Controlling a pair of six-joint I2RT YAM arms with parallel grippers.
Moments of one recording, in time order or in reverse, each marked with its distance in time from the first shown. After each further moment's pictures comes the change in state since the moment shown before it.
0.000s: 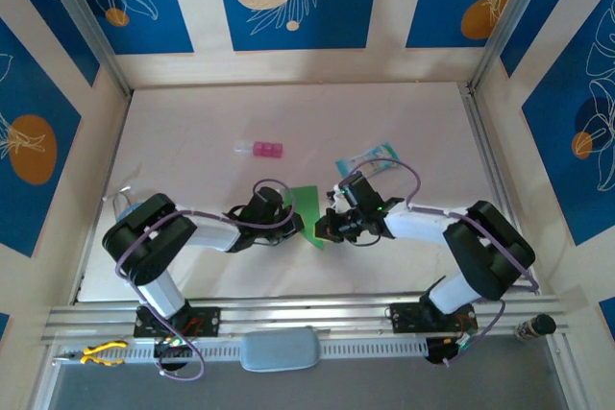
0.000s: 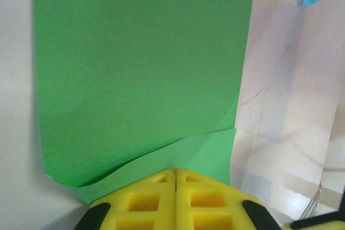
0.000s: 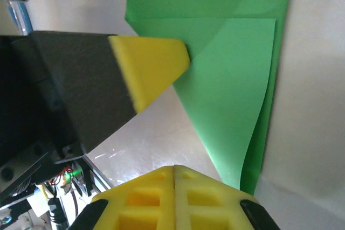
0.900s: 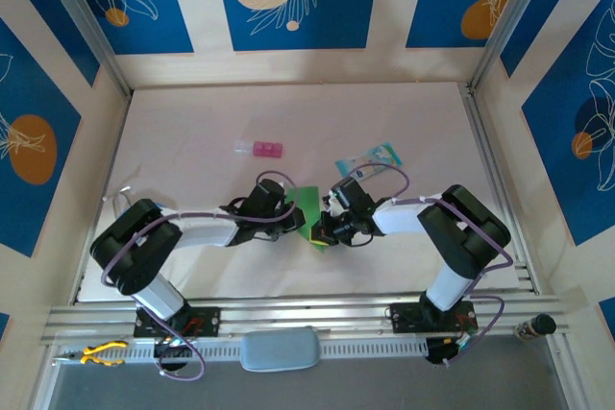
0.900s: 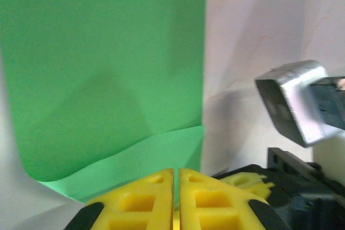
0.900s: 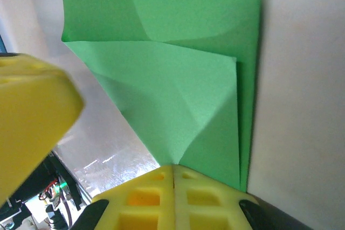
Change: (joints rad) left arm -0.001 -0.092 0.085 -0.201 -0.003 0.144; right arm 0.010 0.145 0.011 0.078 -0.003 0.024
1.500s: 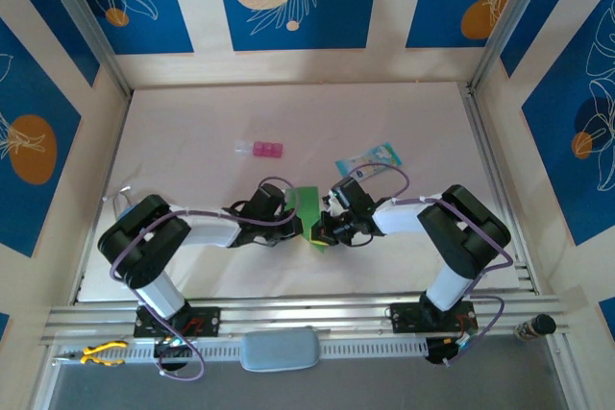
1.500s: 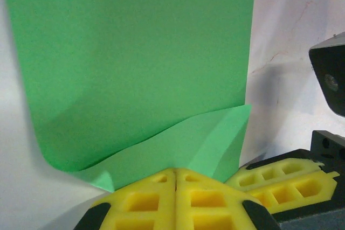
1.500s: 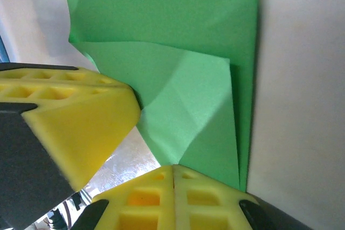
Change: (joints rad) left arm 0.017 0.063 -0.028 0.009 0.045 0.035; right arm 0.000 0.000 0.000 -0.004 0.002 -0.007
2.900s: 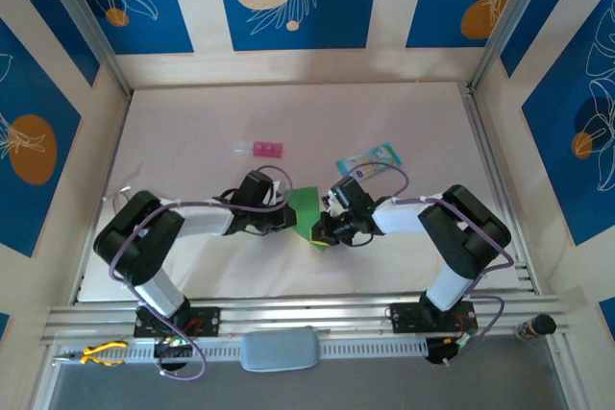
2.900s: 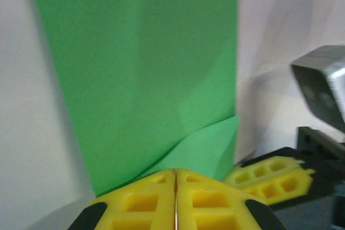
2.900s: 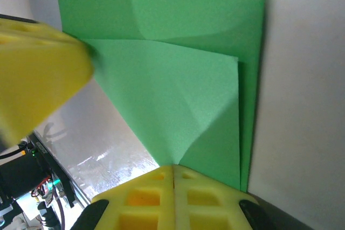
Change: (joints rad) left arm 0.122 0.015 0.049 -0.081 0.164 0.148; right arm -0.006 -0.003 0.011 -0.032 0.003 -0.034
